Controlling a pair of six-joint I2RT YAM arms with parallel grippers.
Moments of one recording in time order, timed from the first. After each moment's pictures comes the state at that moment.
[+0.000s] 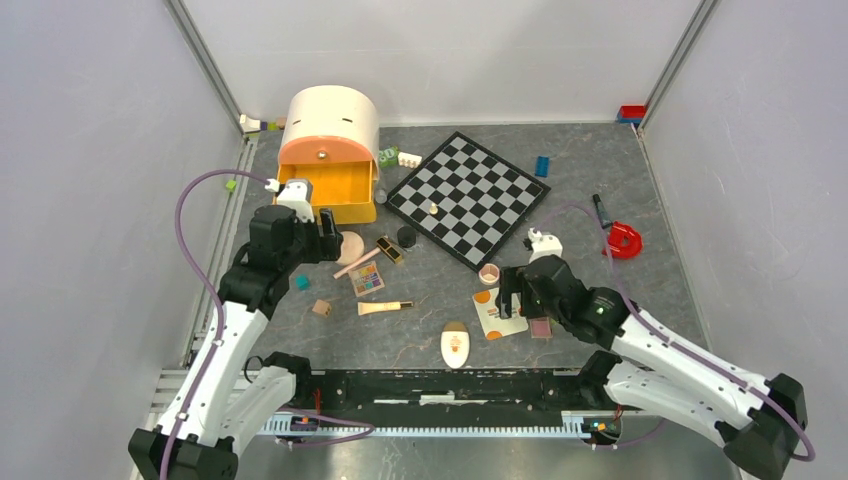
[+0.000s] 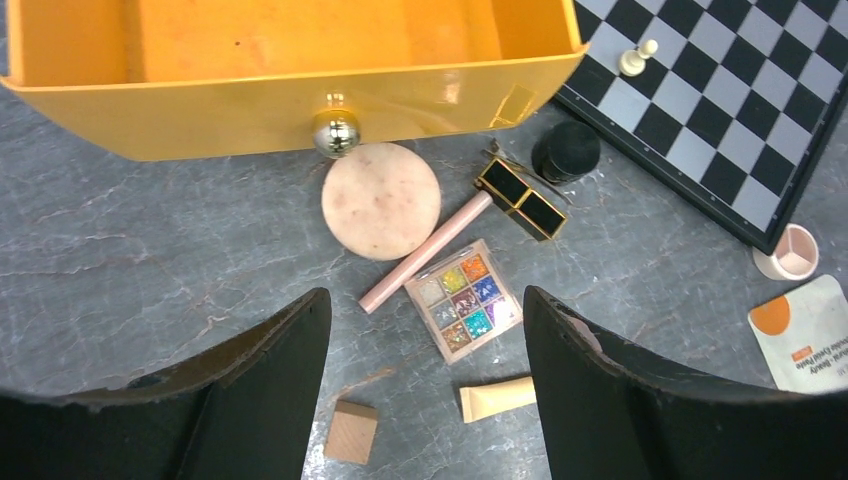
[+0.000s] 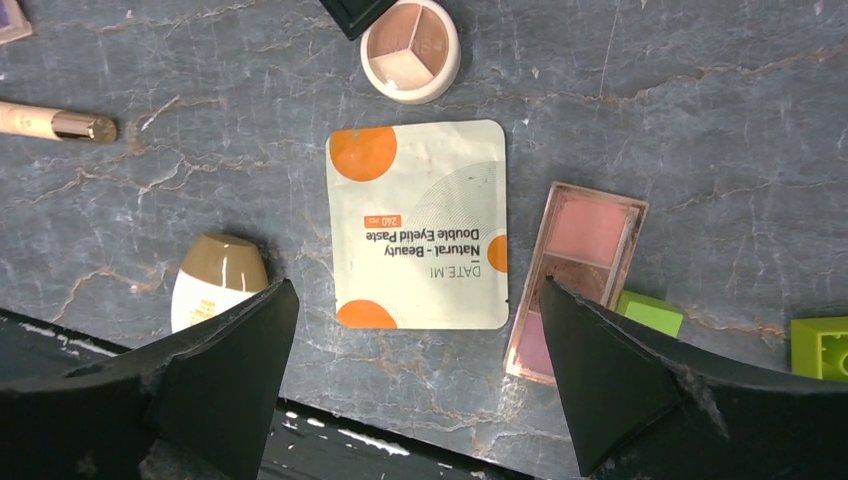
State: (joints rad) left arm -0.21 0.82 0.81 -0.53 -0.02 -0.17; right arm 0.83 0.79 0.59 -0.62 0.27 0.59
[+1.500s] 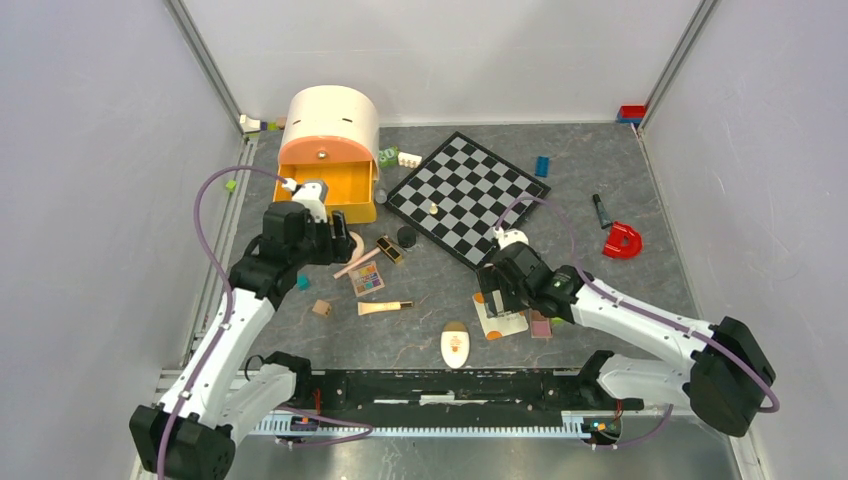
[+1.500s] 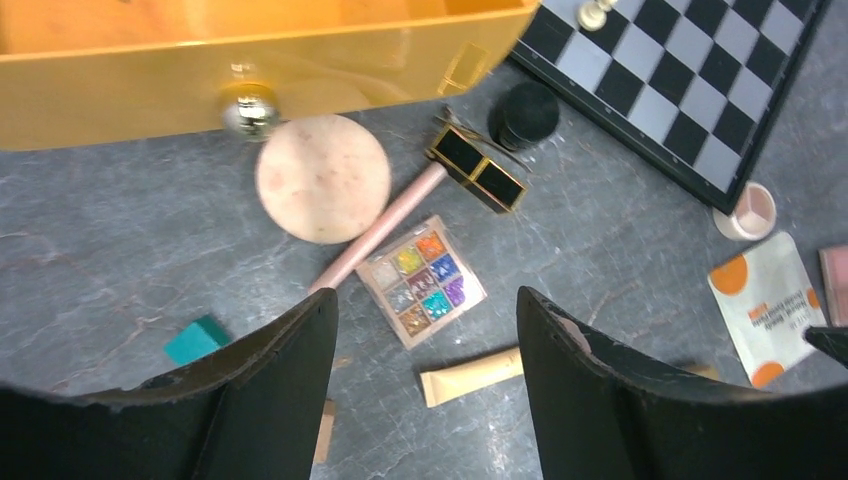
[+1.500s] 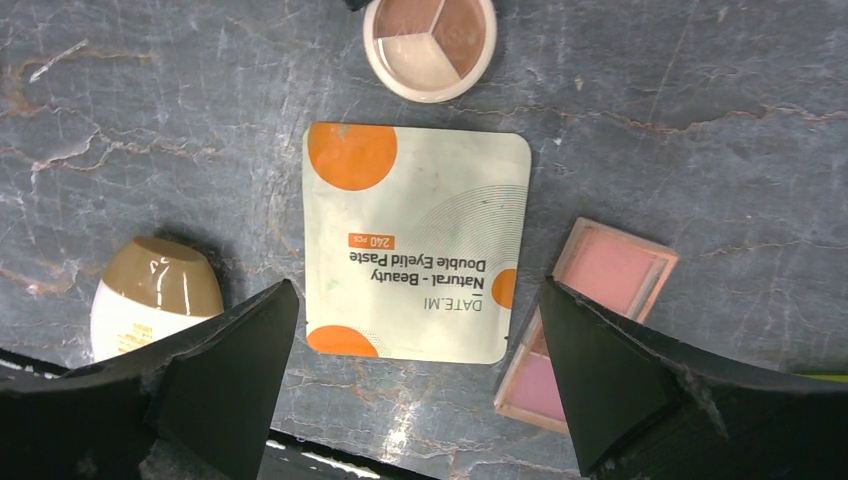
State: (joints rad) left arm -0.24 0.88 0.81 -0.53 0.06 -0.21; right arm 0.82 1.15 0.69 -0.55 0.25 0.46
